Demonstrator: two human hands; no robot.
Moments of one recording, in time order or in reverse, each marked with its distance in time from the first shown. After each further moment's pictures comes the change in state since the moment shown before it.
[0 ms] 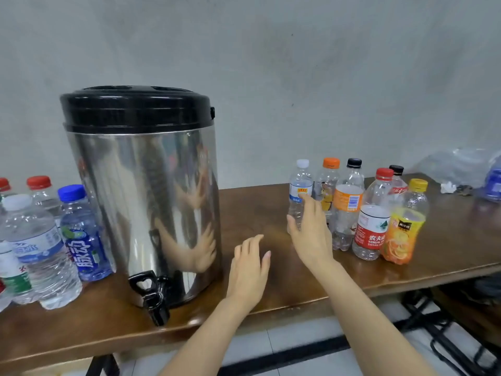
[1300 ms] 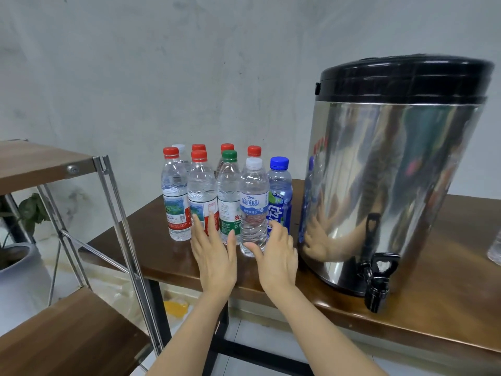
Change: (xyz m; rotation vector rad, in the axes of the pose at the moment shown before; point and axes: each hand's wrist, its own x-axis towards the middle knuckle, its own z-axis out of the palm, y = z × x) left_hand -0.114 -0.269 -0.234 0.246 0.641 -0.514; right_hand -0.174 -0.302 0.214 0.126 -0.394 -0.238
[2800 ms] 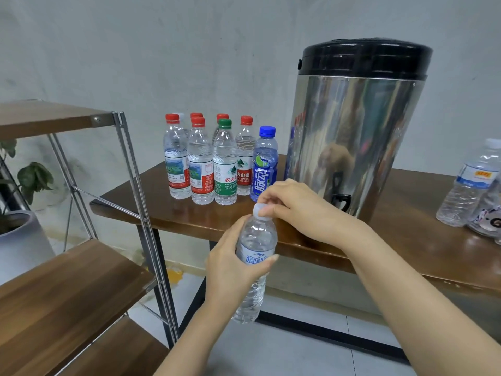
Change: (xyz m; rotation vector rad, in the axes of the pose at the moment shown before) left_hand -0.144 0.062 -0.100 -0.521 -0.224 0.105; right_hand -0.051 -0.010 -0.191 0.103 -0.502 -0.523
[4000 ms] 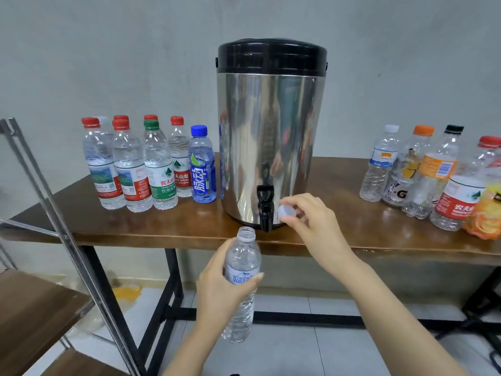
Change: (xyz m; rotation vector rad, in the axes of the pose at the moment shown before) left_hand -0.041 -0.001 0.083 -0.123 -0.156 -0.060; right_hand -0.123 0.089 0.001 0.083 0.559 0.249
